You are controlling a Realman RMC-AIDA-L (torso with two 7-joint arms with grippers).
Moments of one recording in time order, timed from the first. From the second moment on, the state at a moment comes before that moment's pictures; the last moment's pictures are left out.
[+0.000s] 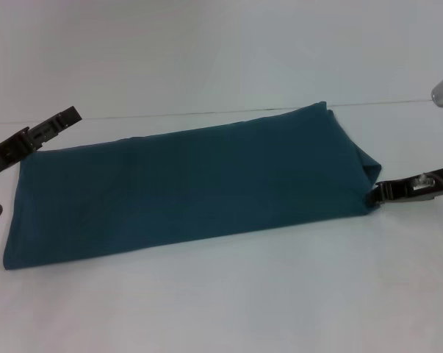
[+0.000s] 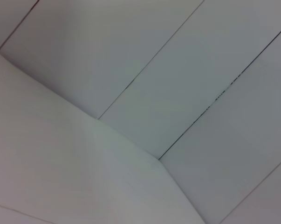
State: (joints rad) left arm -0.55 -2.04 -2.61 -0.52 -1.45 1.24 -1.80; right arm 0.74 1.99 -0.74 -0.62 -2.58 -1.05 2.41
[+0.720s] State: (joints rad) left arm -0.55 -2.05 -2.61 -0.51 -1.46 1.23 -1.80; right arm 0.61 2.06 -0.75 -0.86 -2.58 -1.27 2.41
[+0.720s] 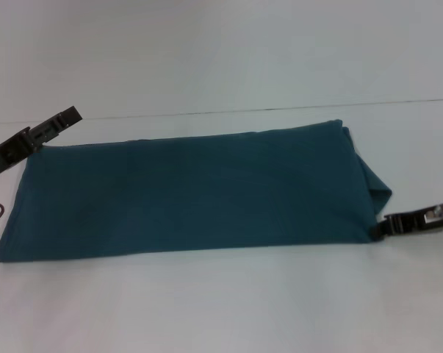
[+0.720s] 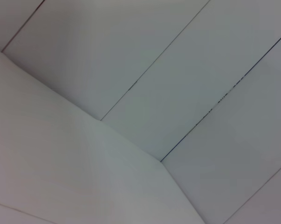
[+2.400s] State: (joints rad) left arm -0.56 -2.06 -2.62 -0.52 -1.46 1.21 -1.81; right arm 0.53 2.04 -0.60 -1.10 -2.38 -1.38 2.26
